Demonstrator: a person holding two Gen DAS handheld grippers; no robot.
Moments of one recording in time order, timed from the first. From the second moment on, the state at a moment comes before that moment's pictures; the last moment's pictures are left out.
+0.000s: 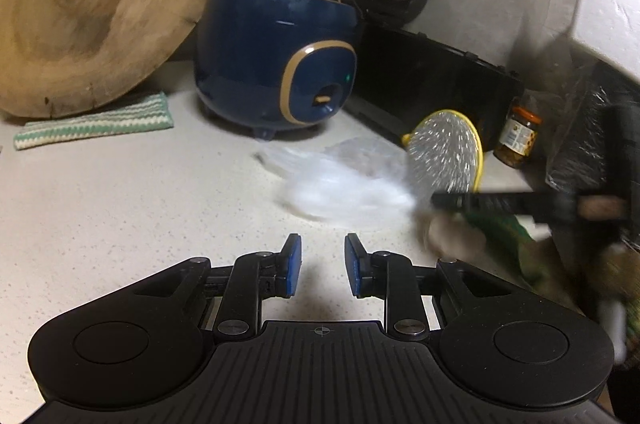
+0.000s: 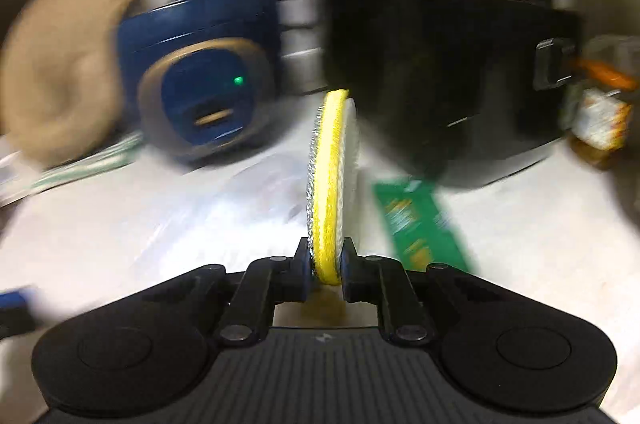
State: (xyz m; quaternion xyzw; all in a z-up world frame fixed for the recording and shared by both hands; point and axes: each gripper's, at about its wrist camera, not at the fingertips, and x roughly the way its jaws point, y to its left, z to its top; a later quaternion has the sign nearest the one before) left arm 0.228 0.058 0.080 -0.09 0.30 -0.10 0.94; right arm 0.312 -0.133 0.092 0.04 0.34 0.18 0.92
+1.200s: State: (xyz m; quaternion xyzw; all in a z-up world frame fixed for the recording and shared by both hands) left arm 0.180 0.056 0.090 -0.11 0.29 -0.11 0.95; right arm 0.197 -0.092 0.078 -0.07 0.26 0.27 0.92
